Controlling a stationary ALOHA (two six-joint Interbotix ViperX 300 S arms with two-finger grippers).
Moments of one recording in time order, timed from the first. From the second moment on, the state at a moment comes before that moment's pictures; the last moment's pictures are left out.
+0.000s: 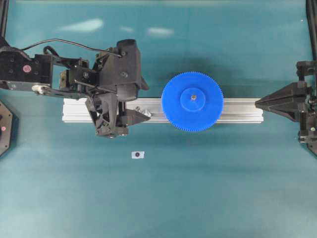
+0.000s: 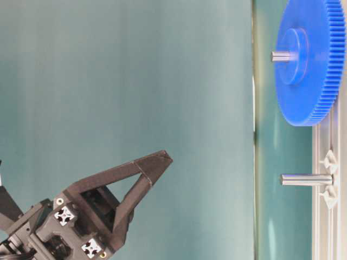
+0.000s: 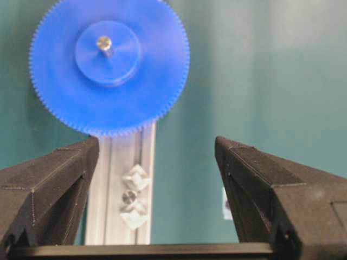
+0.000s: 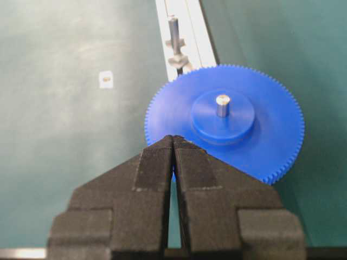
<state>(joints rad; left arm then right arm) 0.04 -0.19 0.41 0.02 0.52 -0.02 -0.08 -1.01 1.28 0.03 0.07 0.10</state>
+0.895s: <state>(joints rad) 0.05 -0.18 0.42 0.02 0.43 -0.08 -0.08 -1.01 1.28 0.03 0.07 0.10</state>
